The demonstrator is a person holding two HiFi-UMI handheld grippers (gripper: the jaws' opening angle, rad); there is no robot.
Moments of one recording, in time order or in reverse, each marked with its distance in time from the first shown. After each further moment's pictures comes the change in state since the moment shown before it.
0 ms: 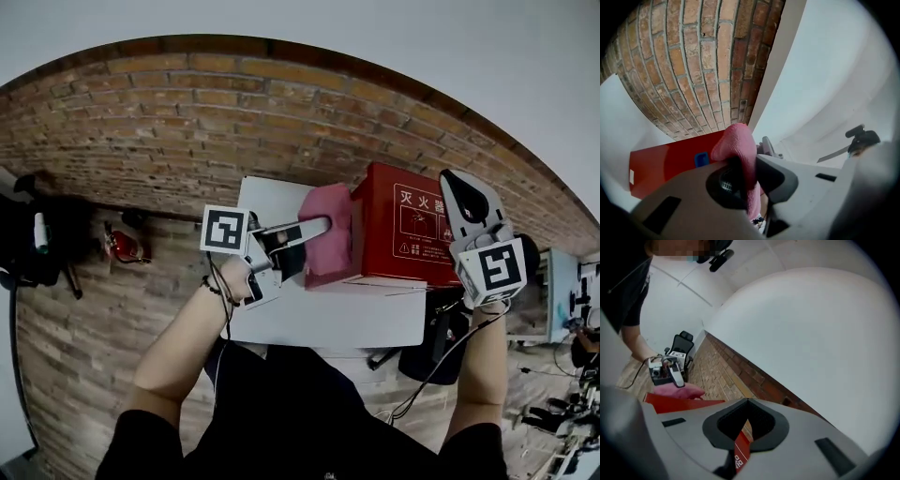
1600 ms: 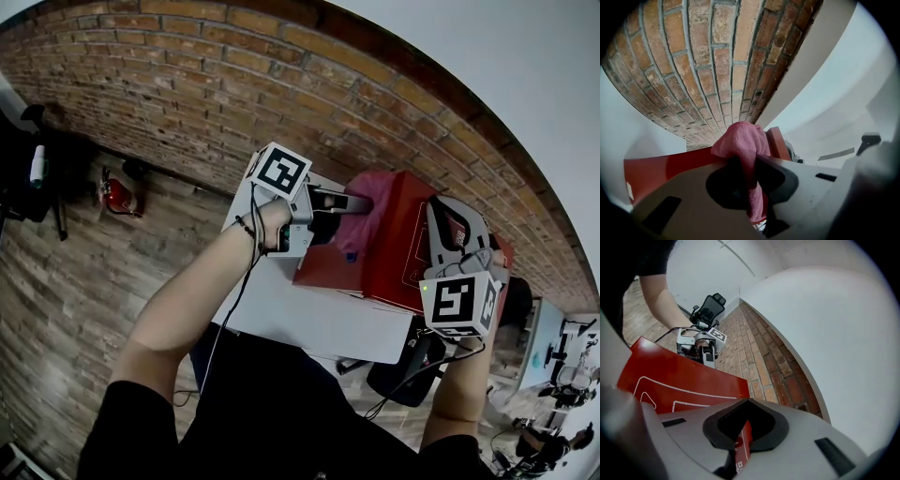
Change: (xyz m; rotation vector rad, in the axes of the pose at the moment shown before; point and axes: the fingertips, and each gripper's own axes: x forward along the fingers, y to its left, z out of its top) left arm 0.066 0.050 0.029 -0.051 0.144 -0.060; right arm 0.047 0.059 -0.036 -0.475 0.259 0.130
